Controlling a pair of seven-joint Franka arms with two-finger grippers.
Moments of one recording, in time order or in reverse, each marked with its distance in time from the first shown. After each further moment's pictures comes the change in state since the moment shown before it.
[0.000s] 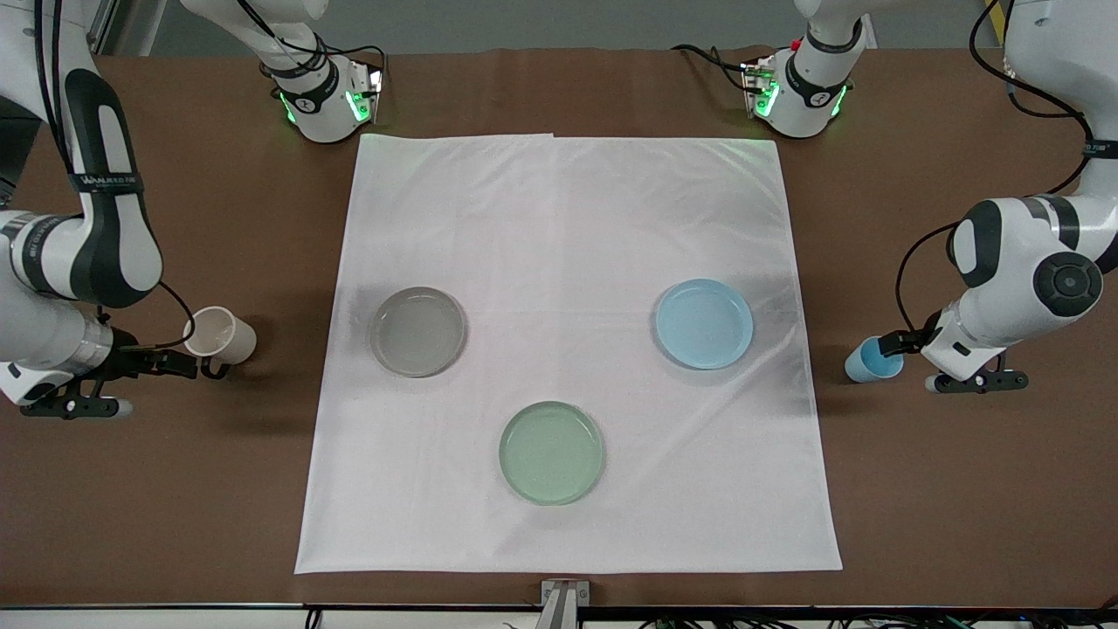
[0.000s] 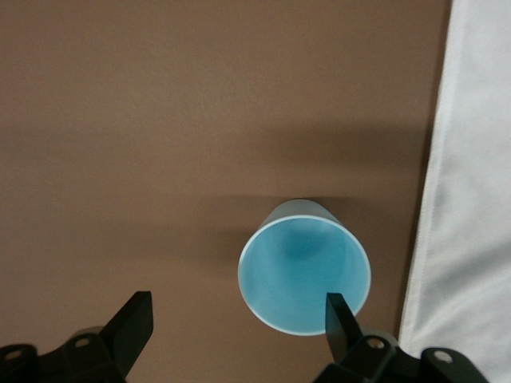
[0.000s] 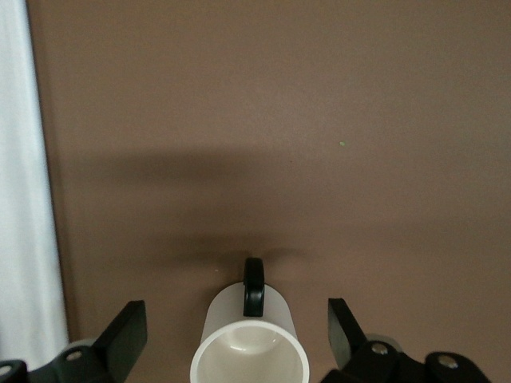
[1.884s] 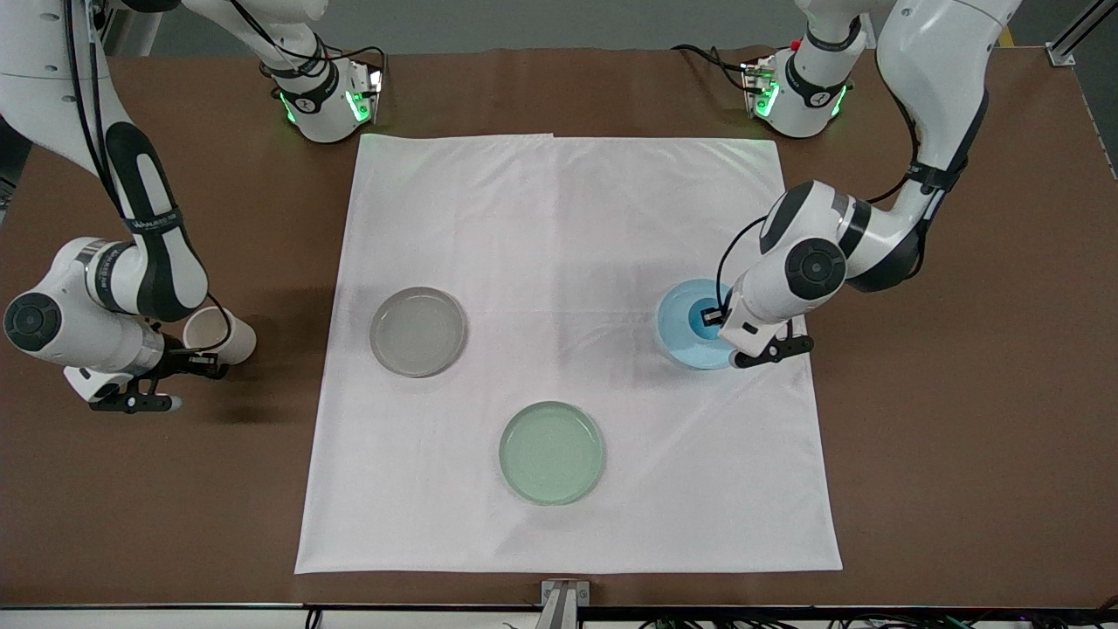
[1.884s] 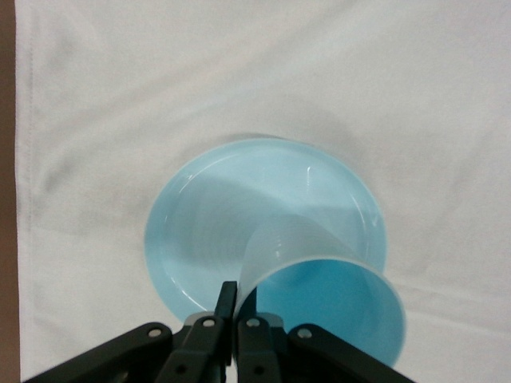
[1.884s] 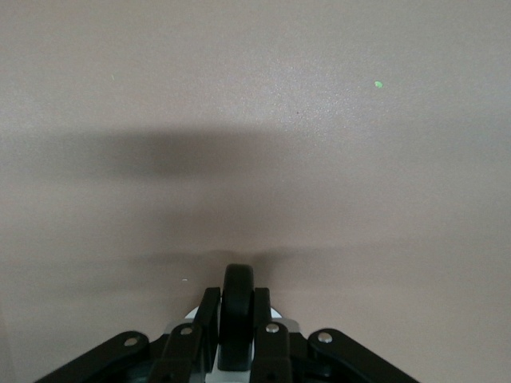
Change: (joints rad) left arm -0.169 0.070 -0.335 0.020 -0.058 -0.078 -0.667; right arm -0.016 0.099 -0.002 -0.093 0.000 0.140 -0.009
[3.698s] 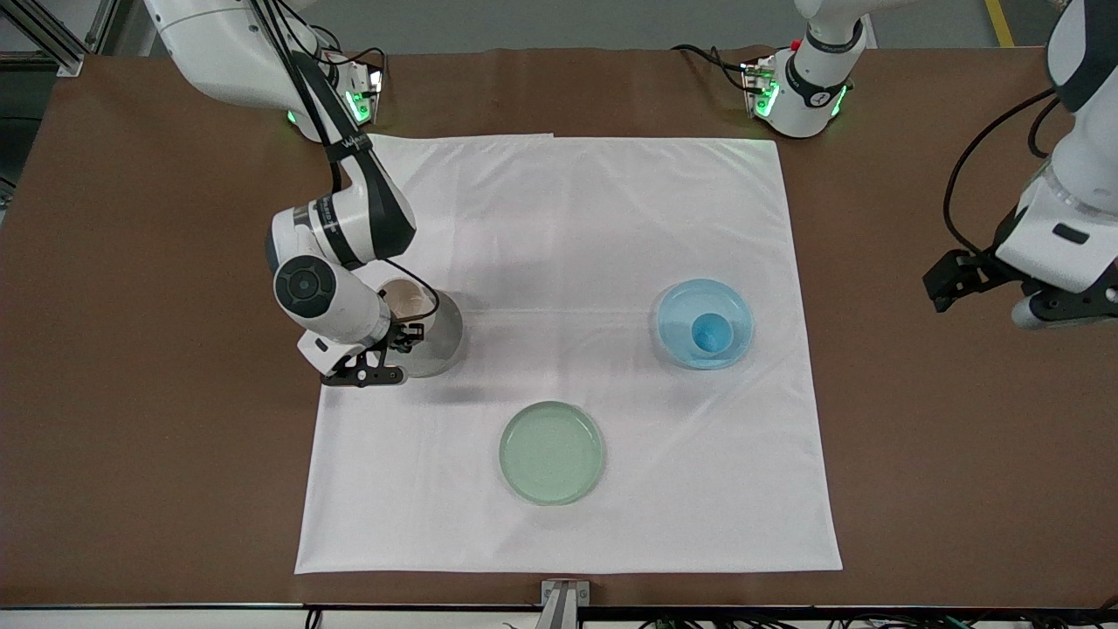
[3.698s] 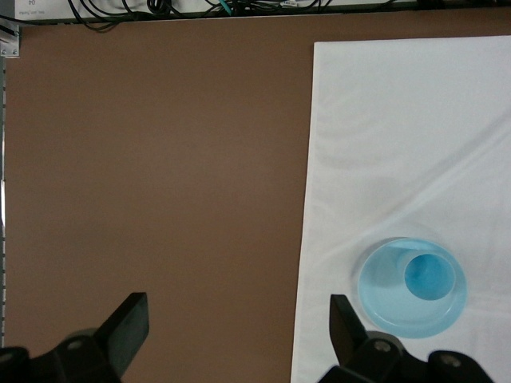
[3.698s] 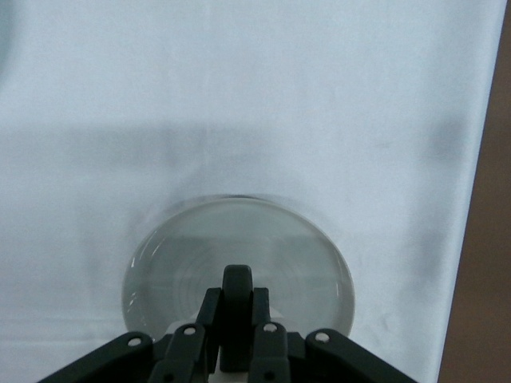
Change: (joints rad) left arm 0.116 -0.296 0.101 0.559 0.138 -0.599 0.483; right arm 0.548 -0.032 0.020 0.073 0.105 -0.142 0.471
